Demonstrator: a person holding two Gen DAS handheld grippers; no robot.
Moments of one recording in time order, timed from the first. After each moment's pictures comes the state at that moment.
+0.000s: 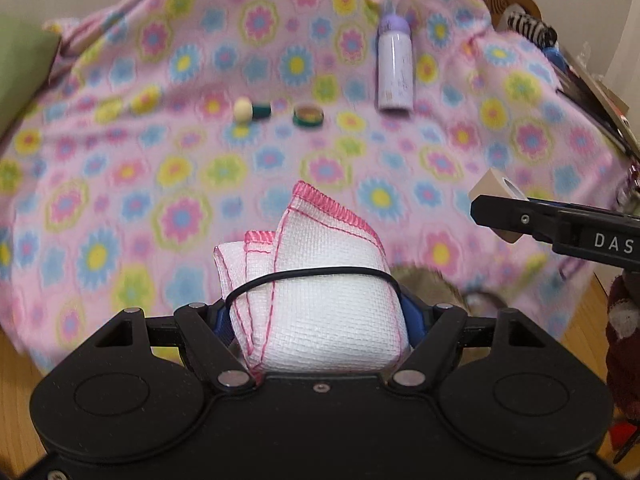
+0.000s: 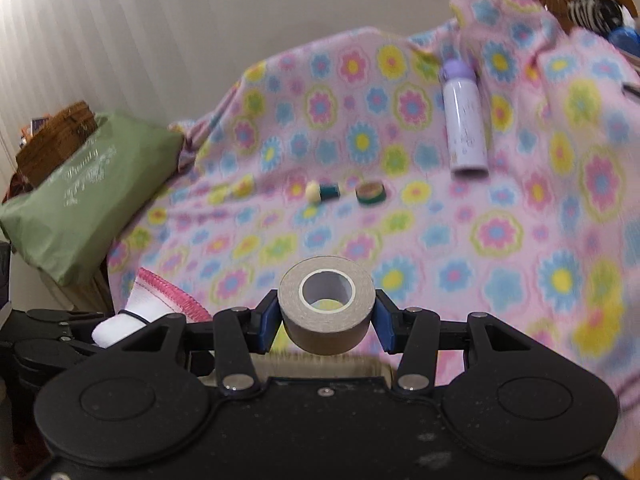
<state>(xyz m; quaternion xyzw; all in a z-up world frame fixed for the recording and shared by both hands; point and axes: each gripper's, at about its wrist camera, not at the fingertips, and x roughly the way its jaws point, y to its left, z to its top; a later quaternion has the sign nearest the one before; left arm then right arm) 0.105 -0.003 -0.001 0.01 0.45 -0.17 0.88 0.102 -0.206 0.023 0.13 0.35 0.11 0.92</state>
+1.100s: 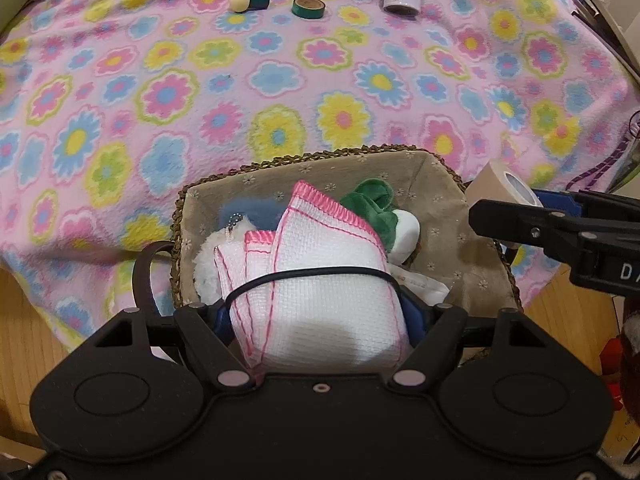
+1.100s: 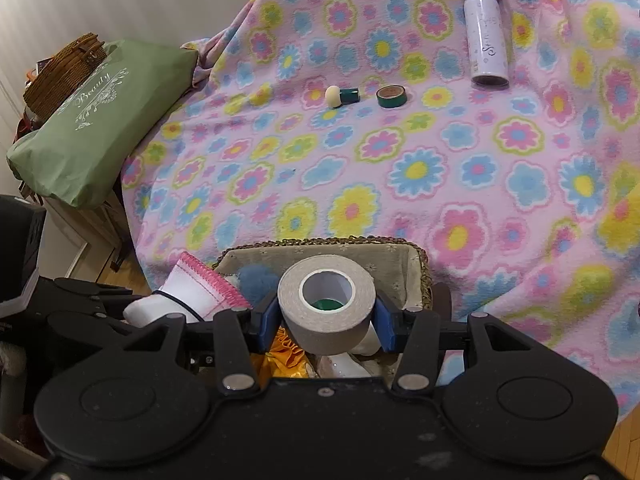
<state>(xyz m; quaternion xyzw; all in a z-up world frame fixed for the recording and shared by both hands) 0.086 -0.007 -0.039 0.01 0.55 -0.16 0.82 0.076 -0.189 -0.004 0.12 0.44 0.15 0.87</state>
